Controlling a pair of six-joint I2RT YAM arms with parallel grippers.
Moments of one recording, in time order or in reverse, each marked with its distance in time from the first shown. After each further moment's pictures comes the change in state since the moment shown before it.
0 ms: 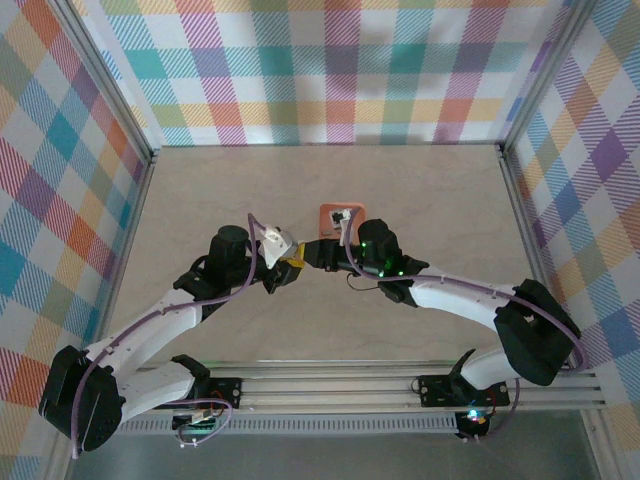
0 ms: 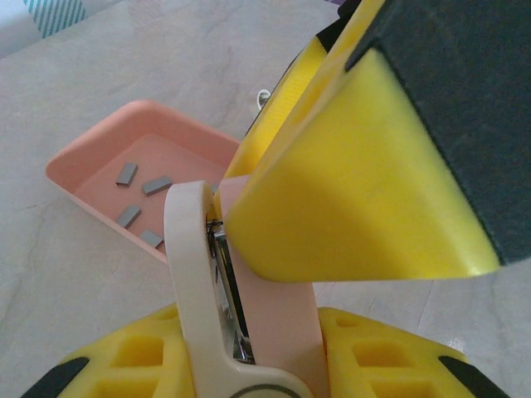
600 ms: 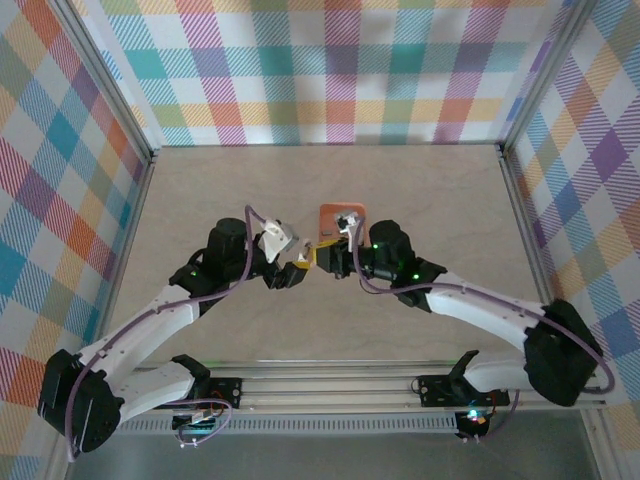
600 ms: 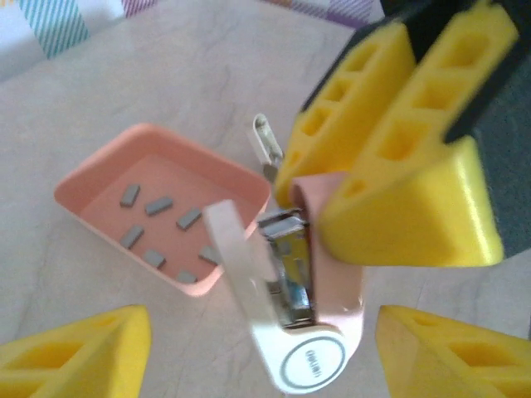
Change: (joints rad) left arm -0.013 -0.013 0.112 -0.107 0.002 -0.002; right arm -0.015 -0.182 -0.019 -0.192 0.038 -0.386
